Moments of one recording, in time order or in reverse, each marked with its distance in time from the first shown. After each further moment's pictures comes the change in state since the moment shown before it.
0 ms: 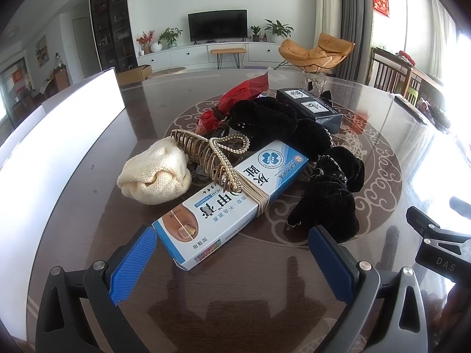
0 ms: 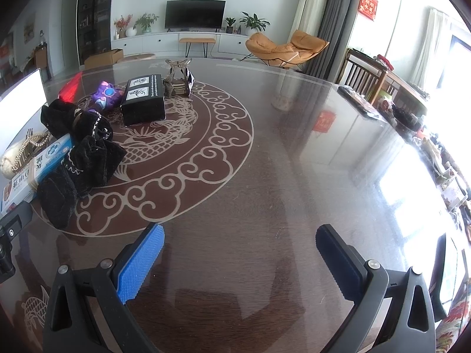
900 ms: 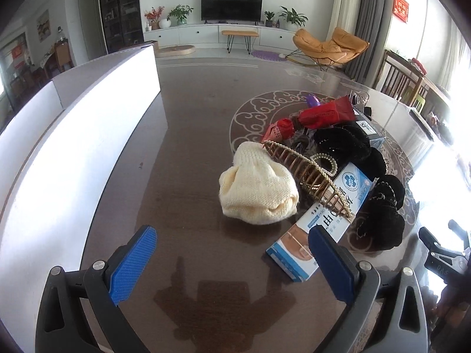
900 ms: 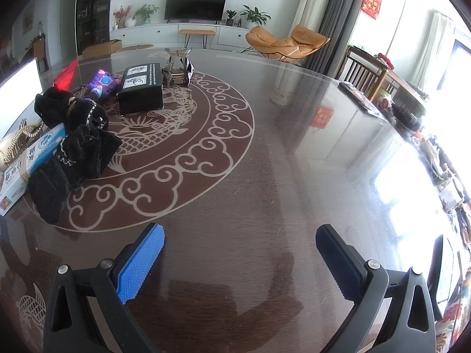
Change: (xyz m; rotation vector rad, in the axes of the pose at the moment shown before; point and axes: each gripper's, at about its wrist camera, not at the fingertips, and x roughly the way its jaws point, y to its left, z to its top) left arm 0.008 0.097 0.031 -0.068 0.132 -0.041; right arm 0.006 0.005 0.001 -0.026 0.041 -0.025
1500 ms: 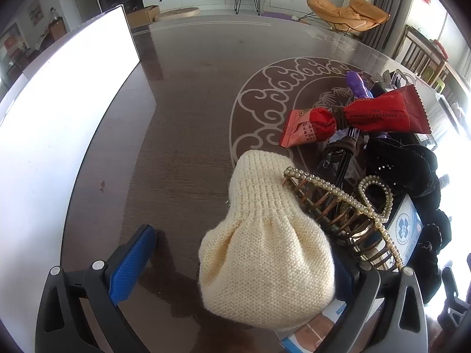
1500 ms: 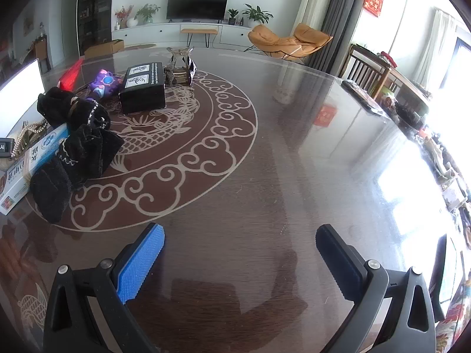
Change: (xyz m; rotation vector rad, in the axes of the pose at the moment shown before) left arm 0.076 -0.008 0.041 -0.020 0.190 0.052; right arm 0.002 0.000 0.000 0.005 0.005 0.024
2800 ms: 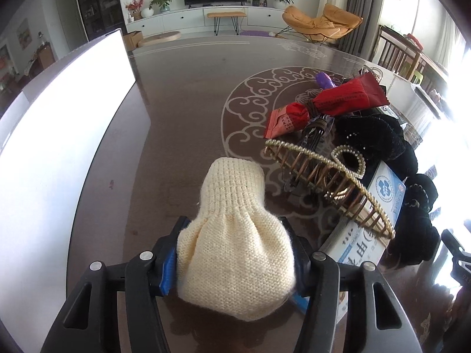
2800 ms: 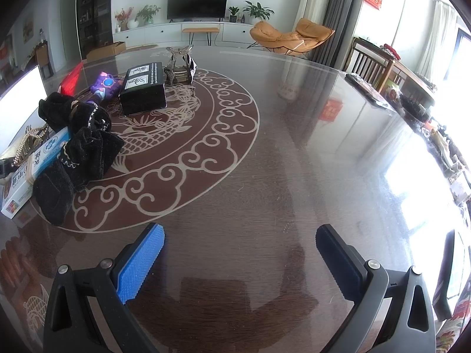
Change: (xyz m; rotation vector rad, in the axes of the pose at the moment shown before) left arm -0.032 0.018 -0.023 0.081 -0.113 -0.049; right arm 0.004 -0.004 0.000 0.024 0.014 0.039
